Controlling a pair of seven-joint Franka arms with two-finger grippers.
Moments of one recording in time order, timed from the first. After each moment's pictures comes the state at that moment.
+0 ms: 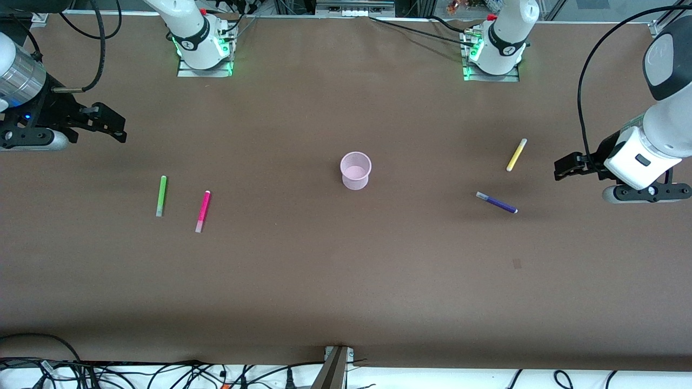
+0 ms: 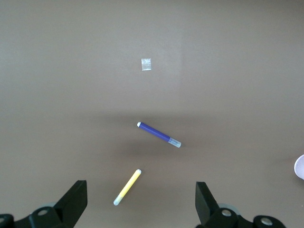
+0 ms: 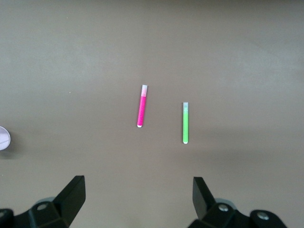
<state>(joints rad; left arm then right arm) -0.01 0.18 -0.04 -1.57 0.00 1.68 -0.12 0.07 0.05 0.05 -1.55 -0.02 1.60 0.09</state>
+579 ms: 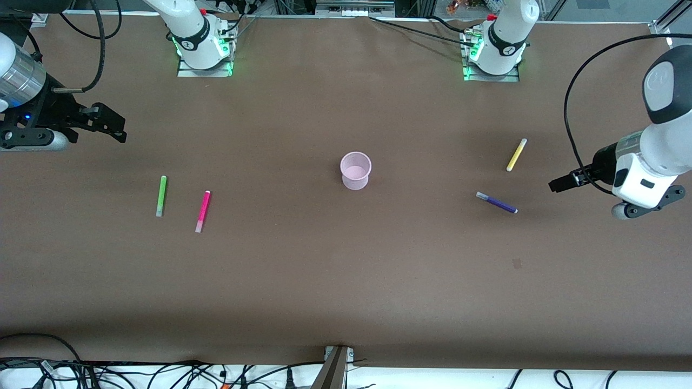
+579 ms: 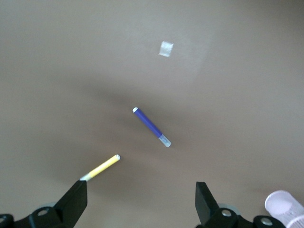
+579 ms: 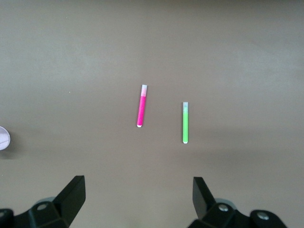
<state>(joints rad) 0.03 0.24 -0.04 -1.62 -0.08 1.69 -0.45 0.07 0.05 0.05 -1.55 -0.02 1.60 0.09</state>
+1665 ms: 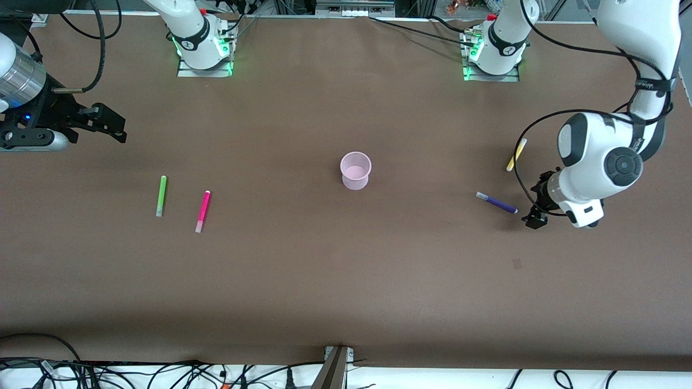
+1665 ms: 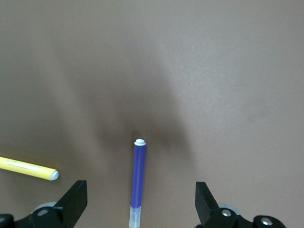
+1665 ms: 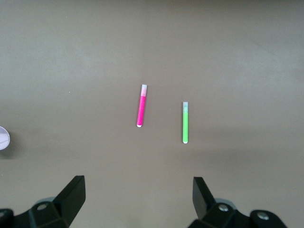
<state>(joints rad) 0.03 0.40 -0.05 -1.97 0.00 2.28 -1.25 0.07 0.05 0.05 -1.55 -0.02 1.60 0.09</state>
